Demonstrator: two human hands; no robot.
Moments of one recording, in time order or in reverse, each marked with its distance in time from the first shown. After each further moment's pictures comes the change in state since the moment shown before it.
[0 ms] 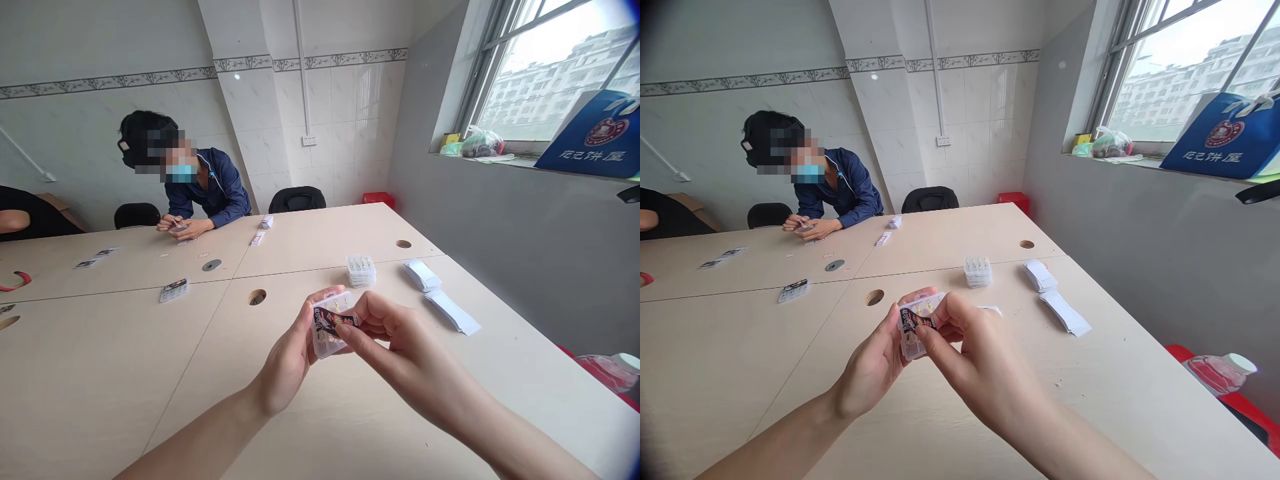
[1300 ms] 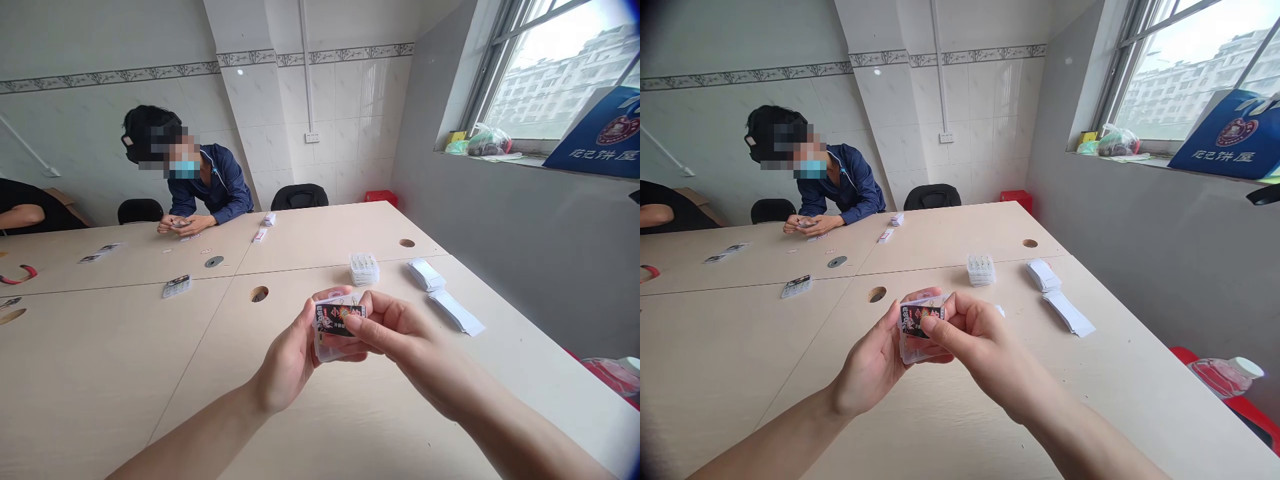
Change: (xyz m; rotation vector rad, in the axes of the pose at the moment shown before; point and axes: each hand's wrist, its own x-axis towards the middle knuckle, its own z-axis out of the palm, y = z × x) left_hand 0.001 0.005 0.001 -0.084 -0.021 -0.030; right_hand 0.008 -0.001 -0.003 0.597 -0.123 0.198
